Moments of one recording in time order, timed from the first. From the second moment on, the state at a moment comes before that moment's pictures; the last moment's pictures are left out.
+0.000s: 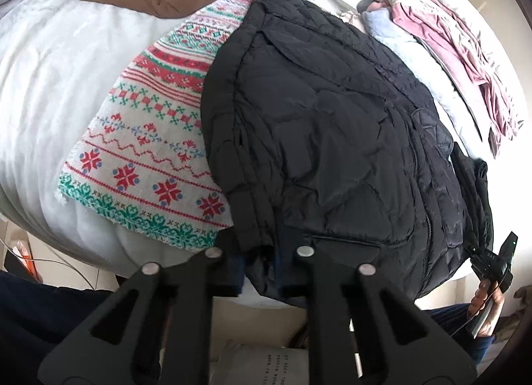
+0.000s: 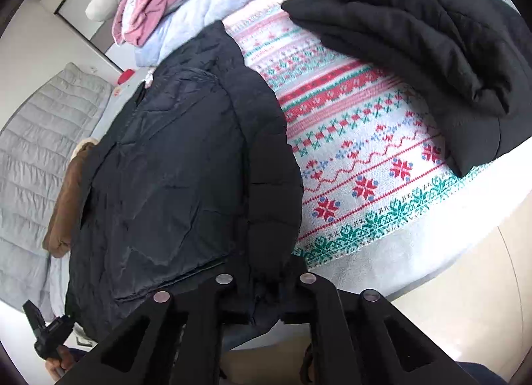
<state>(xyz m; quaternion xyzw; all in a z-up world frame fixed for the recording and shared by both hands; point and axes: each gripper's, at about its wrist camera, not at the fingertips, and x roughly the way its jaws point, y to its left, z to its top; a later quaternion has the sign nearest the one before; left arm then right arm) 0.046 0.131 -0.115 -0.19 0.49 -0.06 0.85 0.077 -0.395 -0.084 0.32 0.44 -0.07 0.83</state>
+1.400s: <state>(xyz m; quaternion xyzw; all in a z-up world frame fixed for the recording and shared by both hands) -0.008 0.182 0.023 -0.21 0.34 -0.10 0.91 -0.034 -0.383 0.044 0.39 0.23 0.04 0.89</state>
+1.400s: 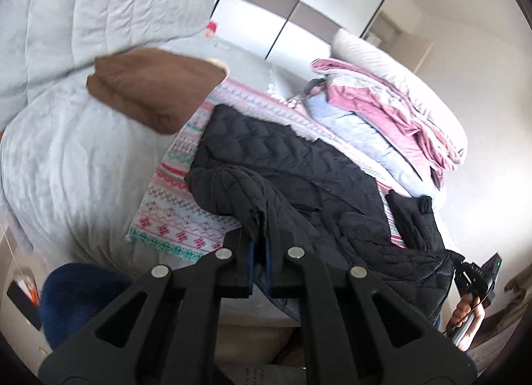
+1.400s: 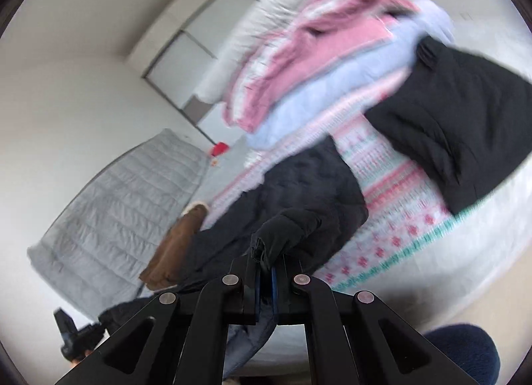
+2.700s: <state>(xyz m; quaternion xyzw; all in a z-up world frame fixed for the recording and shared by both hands) 0.412 0.122 -0.042 -0.24 0.44 0.03 0.87 0.376 -0.484 -0.053 0.52 0.36 -0.10 0.77</state>
